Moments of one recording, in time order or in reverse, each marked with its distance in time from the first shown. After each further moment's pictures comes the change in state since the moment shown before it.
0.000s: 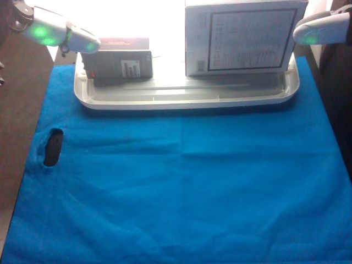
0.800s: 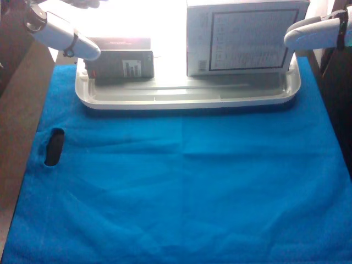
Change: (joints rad) left arm -0.054 -0.081 0.090 0.220 0.184 -0.135; right arm 0.000 -0.016 -0.006 -0.008 0.003 0.001
